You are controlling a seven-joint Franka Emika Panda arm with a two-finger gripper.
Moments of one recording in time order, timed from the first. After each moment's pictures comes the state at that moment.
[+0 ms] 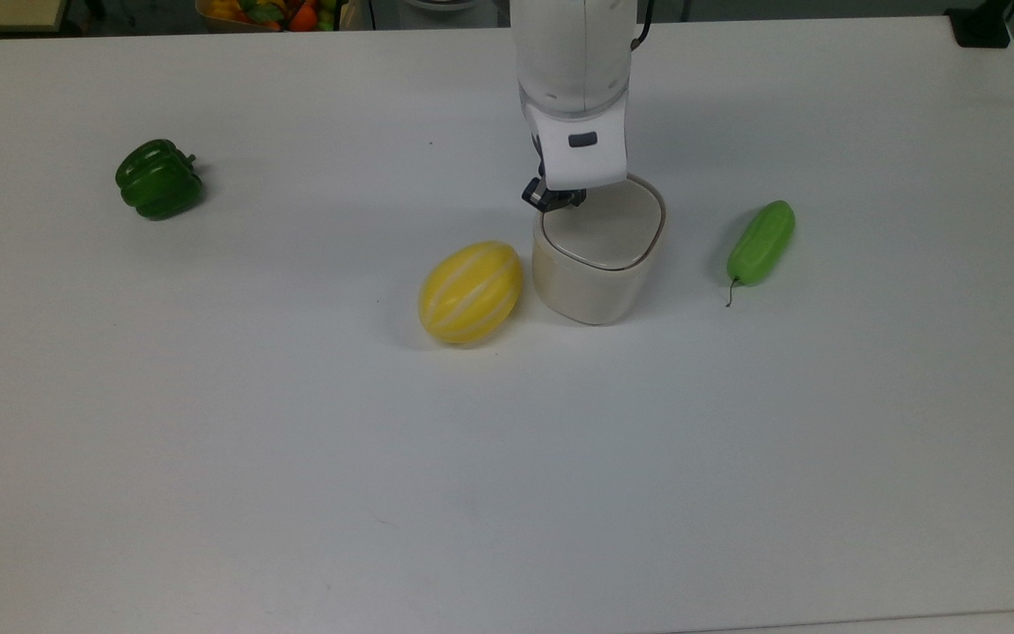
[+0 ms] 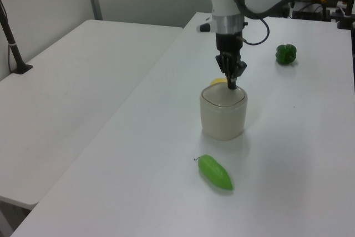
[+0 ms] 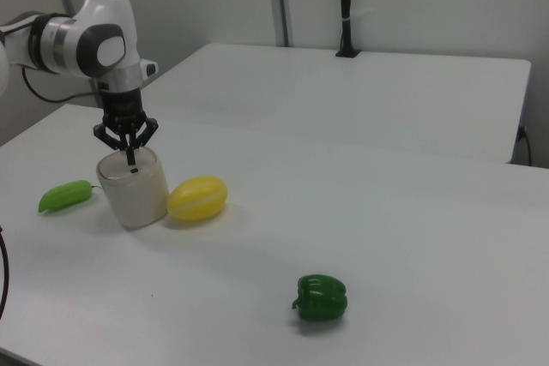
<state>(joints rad) 0.37 0.37 -0.11 -1.49 0.15 1.79 -0.70</state>
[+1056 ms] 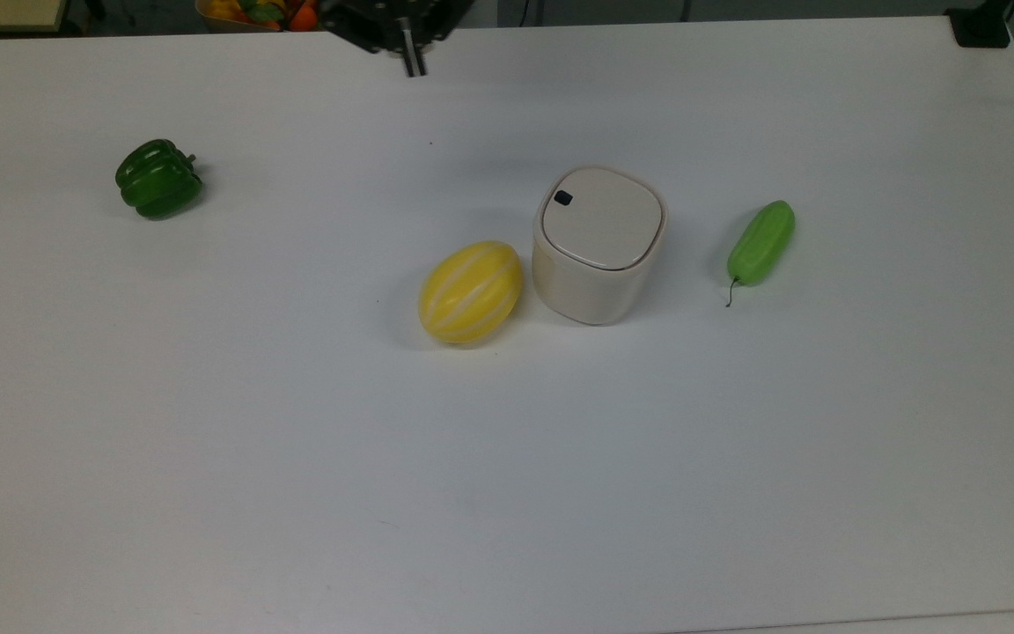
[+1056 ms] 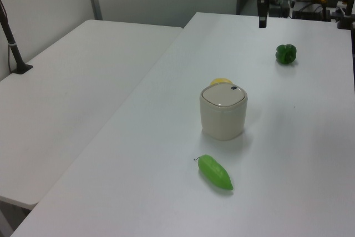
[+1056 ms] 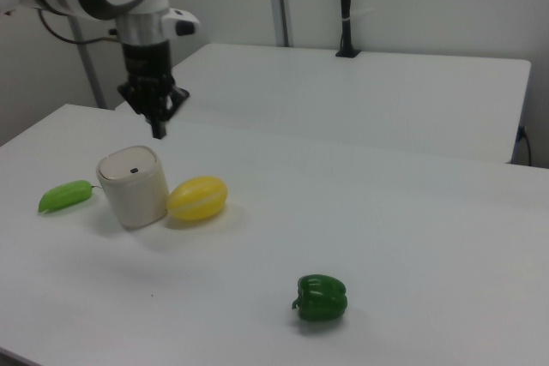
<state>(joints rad) 0.14 0.14 -0.12 -1.49 0.09 1.54 -0.16</state>
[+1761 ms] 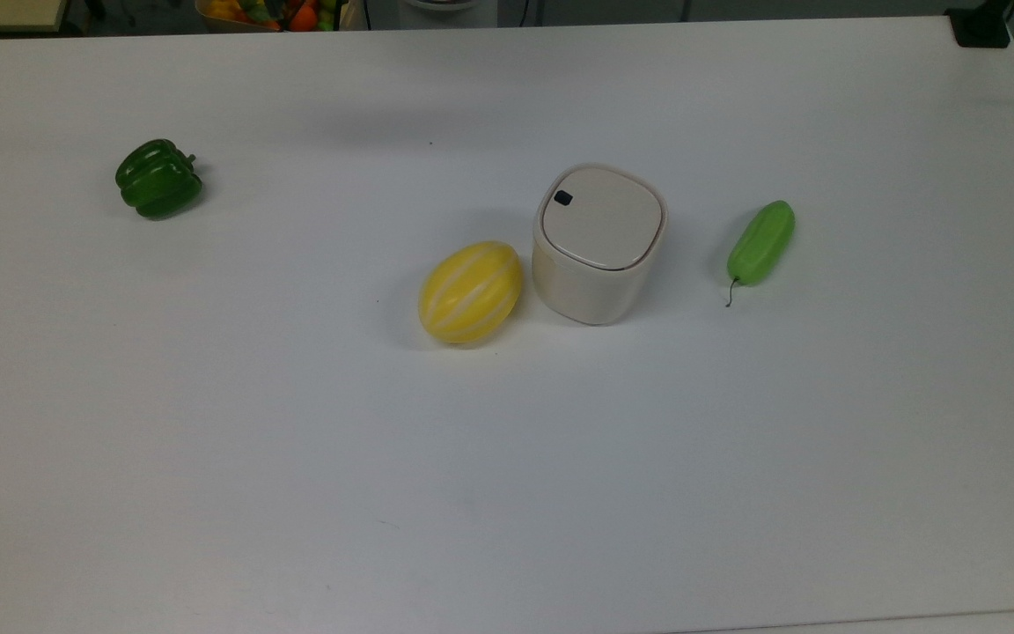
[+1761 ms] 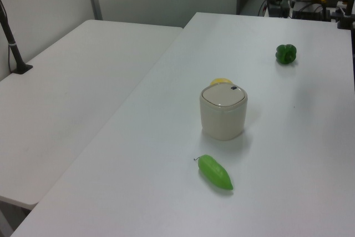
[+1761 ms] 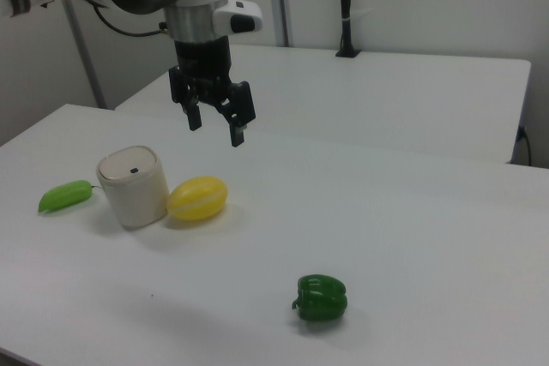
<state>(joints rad) -0.04 0.08 -0.18 -1.49 0.04 1.54 -0.12</state>
